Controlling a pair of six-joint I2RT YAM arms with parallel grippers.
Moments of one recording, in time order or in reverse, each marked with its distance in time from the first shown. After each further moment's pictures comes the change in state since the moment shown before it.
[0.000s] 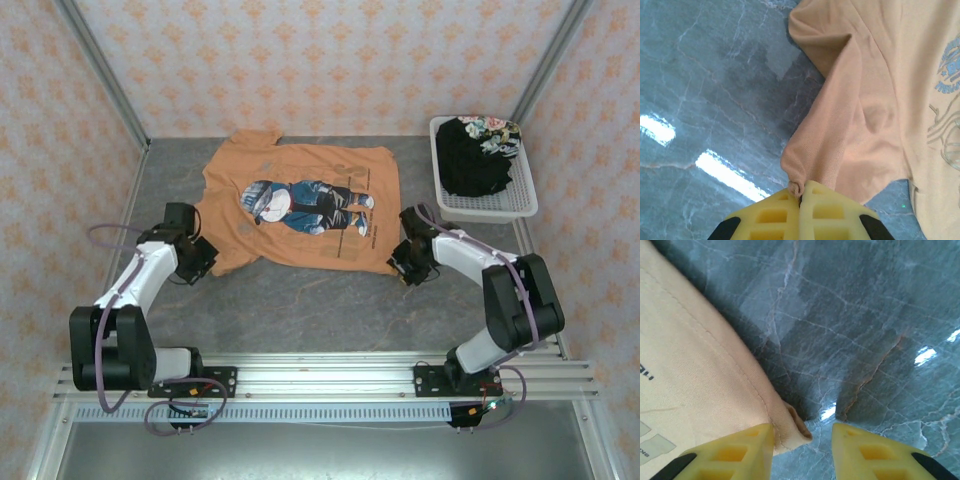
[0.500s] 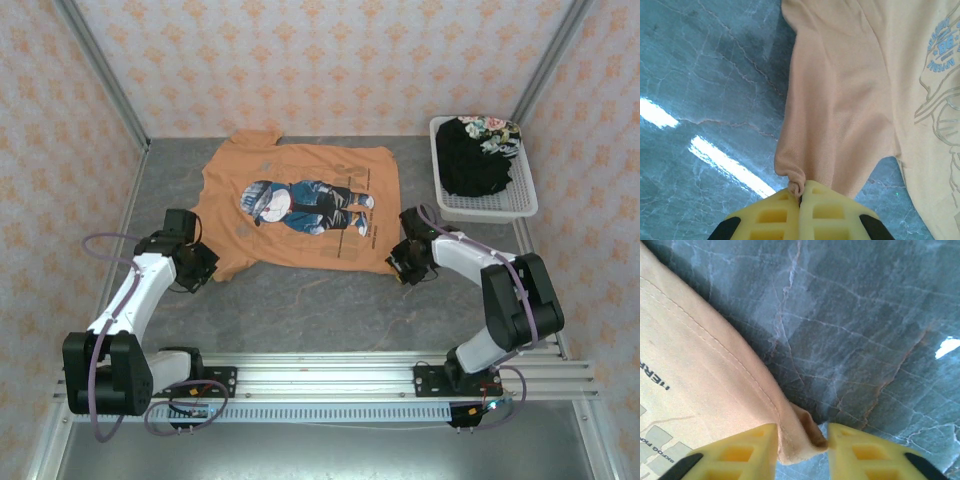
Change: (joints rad) left arm -0.032 -0.113 -0.024 -0.088 0.003 -0.077; right arm 0.000 0.002 -0.021 0.069 -0.021 0.091
